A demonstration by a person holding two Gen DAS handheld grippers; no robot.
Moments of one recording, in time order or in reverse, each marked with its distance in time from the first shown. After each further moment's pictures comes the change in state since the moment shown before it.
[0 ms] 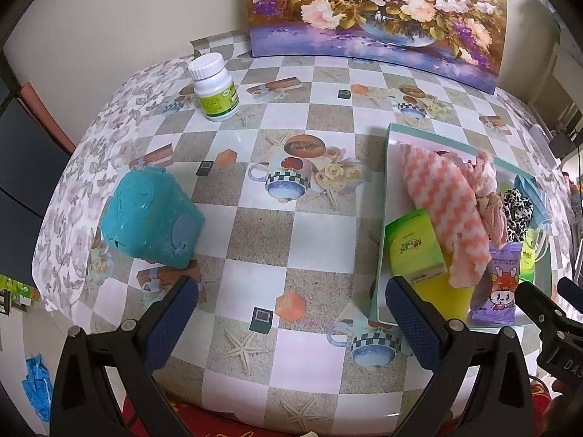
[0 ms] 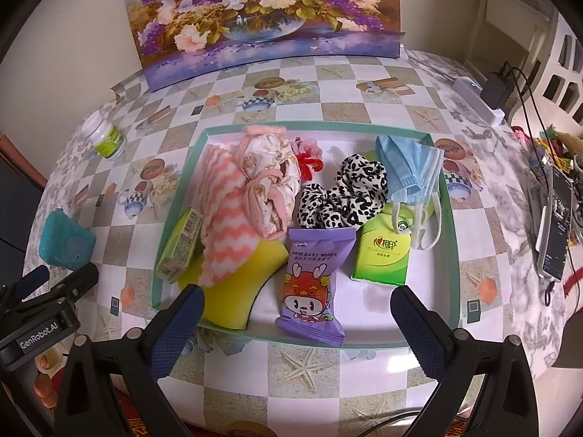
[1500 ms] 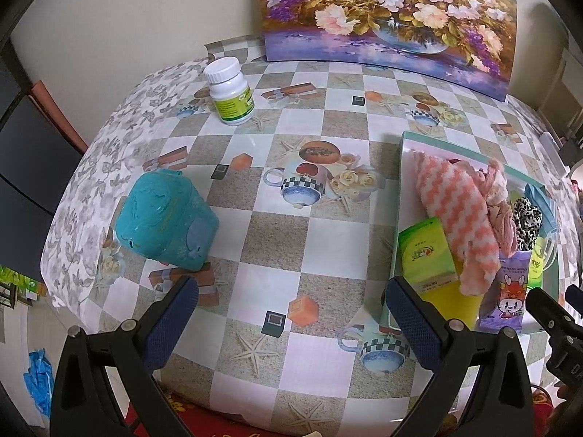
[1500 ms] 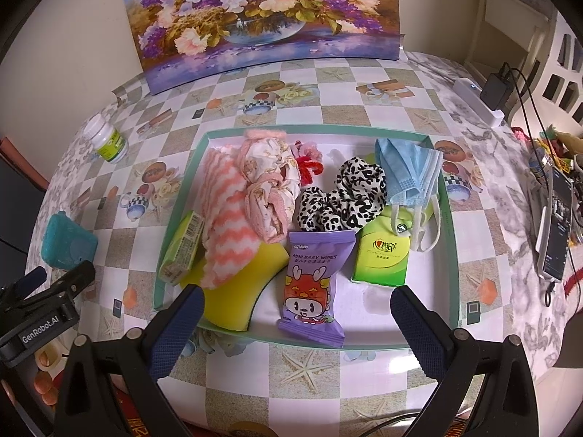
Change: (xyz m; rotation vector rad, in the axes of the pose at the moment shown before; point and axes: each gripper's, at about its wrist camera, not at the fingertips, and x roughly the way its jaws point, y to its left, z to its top) left arm -0.002 0.005 0.001 -0.026 -0.016 0.047; right arm -0.002 -0.002 0.001 0.003 -0.006 0.006
